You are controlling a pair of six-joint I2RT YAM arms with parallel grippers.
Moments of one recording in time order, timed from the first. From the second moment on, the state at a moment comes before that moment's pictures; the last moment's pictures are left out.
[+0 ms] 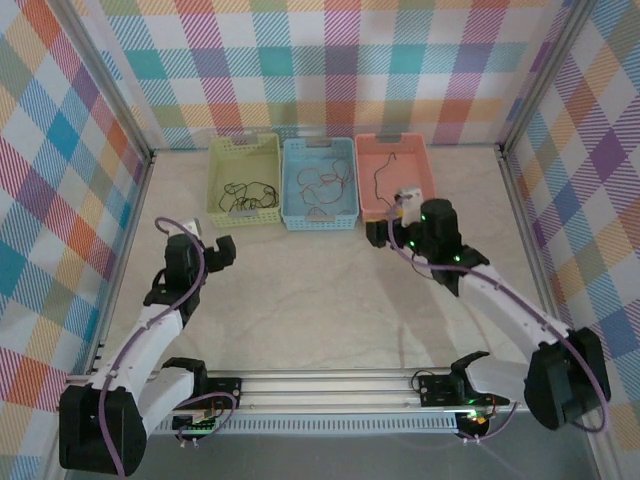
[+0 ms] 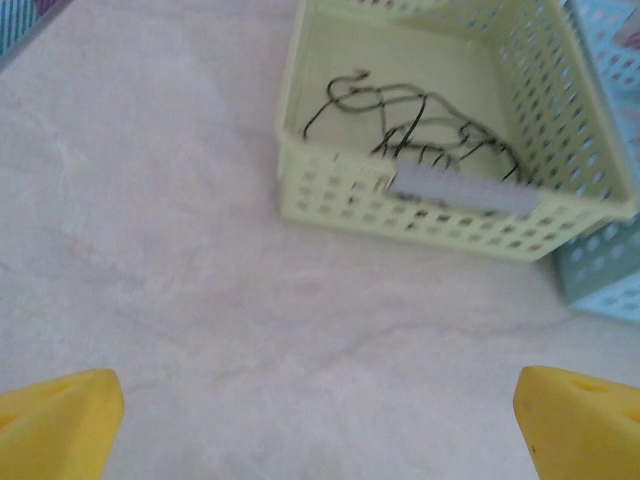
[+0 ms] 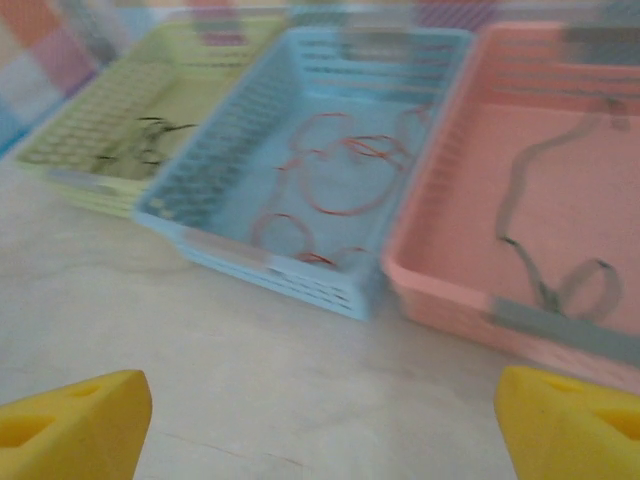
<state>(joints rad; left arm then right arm) -0.11 0.93 0.46 -0.07 -0.18 -0.30 0.41 1.13 0.71 -0.02 -0.11 0.13</state>
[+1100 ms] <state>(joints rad) -0.07 1.57 0.40 0.68 -0.04 -0.07 0.02 1.54 0.40 0.77 0.00 0.07</state>
